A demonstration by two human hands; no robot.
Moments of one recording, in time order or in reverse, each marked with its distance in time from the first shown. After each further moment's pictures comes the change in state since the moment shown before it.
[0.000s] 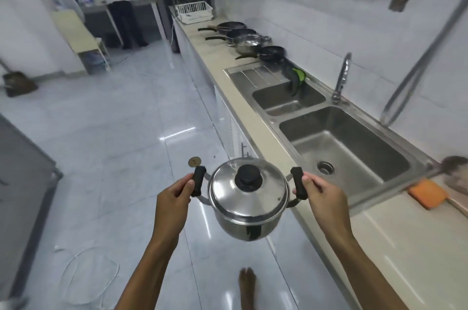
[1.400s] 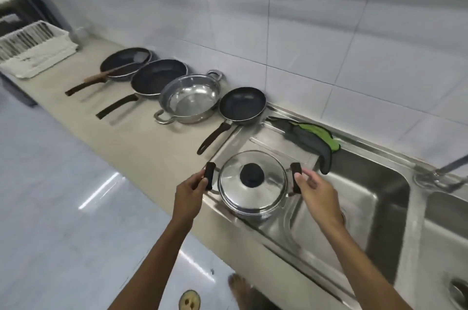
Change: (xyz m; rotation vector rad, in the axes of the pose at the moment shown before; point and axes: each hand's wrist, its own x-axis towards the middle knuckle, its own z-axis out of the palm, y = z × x) left_hand 0.984 0.109 0.353 0.301 -0.679 0.060; right_hand 0.793 -0.009 0.360 -0.004 0.462 0.443
